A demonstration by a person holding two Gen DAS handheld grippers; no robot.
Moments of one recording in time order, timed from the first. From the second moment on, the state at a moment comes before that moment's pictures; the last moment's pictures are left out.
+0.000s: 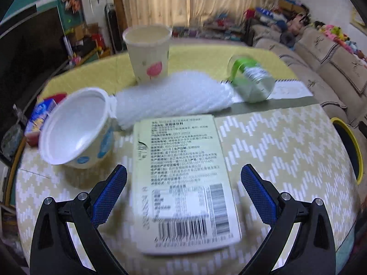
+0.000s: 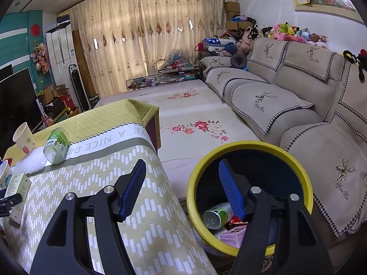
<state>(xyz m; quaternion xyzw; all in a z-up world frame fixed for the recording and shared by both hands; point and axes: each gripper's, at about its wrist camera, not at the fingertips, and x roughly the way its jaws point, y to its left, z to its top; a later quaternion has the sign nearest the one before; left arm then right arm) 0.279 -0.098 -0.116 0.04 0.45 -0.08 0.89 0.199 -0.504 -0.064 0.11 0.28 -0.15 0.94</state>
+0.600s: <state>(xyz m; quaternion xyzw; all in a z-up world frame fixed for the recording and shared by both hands) 0.222 -0.192 -0.082 0.10 0.44 -0.21 0.87 0.138 -0.547 -0.031 0.13 0.24 -0.16 0.95</state>
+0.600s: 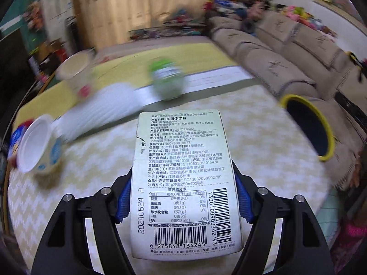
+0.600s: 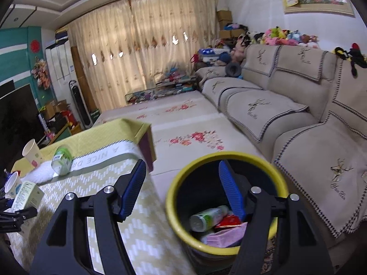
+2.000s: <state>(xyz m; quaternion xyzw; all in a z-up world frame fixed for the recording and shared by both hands) 0.227 -0.250 -0.058 0.05 0.35 -0.30 0.88 0.094 -0.609 -0.049 0.14 0.27 -0.23 0.92</state>
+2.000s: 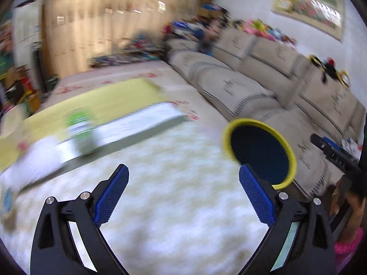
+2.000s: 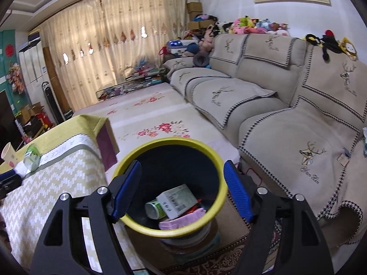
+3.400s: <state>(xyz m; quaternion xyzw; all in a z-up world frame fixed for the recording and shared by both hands) 0.220 -0.028 -0.078 0.01 0.29 -0.14 0.95 0.401 -0.303 -0.080 0.04 0.42 0.11 0.90</state>
